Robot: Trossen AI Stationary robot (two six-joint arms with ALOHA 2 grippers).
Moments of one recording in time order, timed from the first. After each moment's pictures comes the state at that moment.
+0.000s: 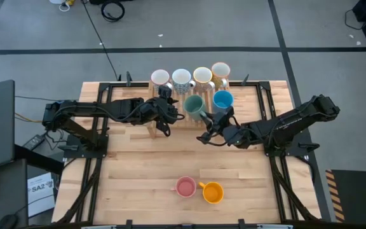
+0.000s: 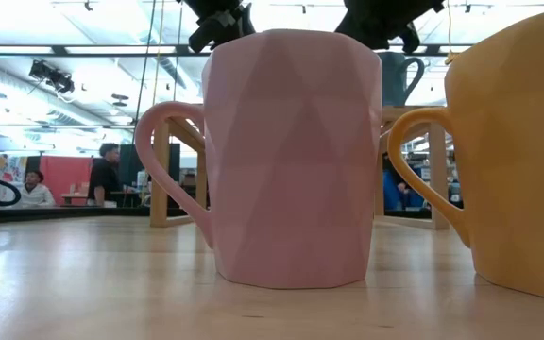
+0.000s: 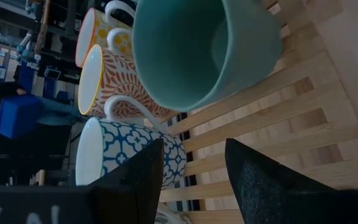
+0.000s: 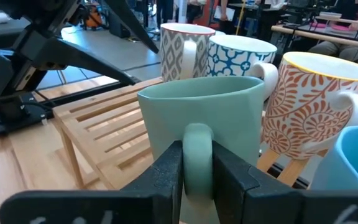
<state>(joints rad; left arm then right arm) 0.04 1.47 1.31 -0.46 -0.55 0.74 0.25 1.34 0.87 0.10 1.00 0.26</state>
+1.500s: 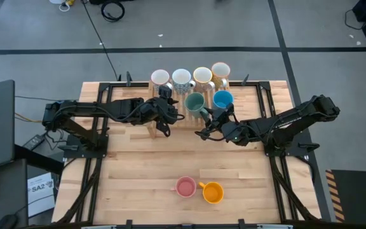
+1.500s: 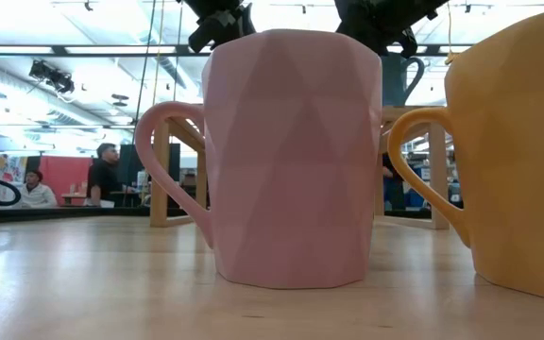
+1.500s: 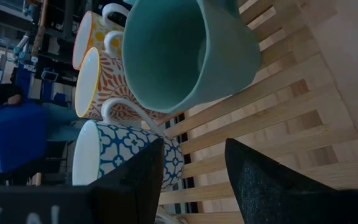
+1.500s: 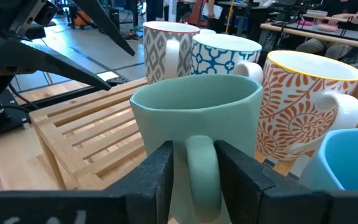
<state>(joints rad) 0.04 1.47 1.31 -0.46 -0.53 0.74 0.21 1.34 0.87 0.10 0.99 0.26</state>
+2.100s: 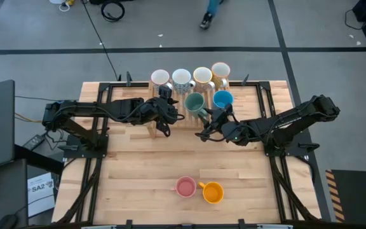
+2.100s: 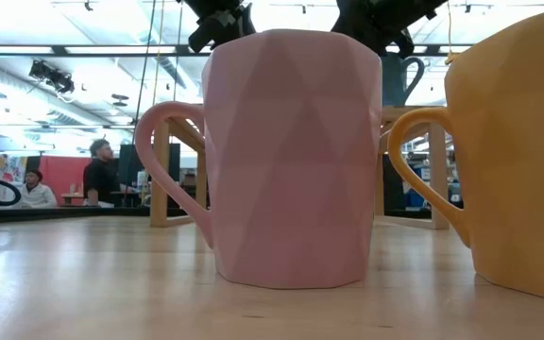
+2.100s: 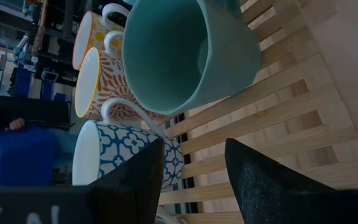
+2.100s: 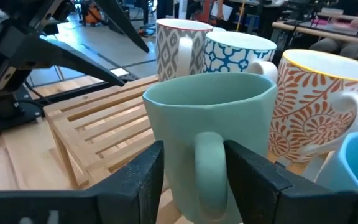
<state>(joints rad) 0.04 1.47 1.31 -0.46 -0.53 0.74 0.21 1.34 0.88 0.10 0.95 0.25</state>
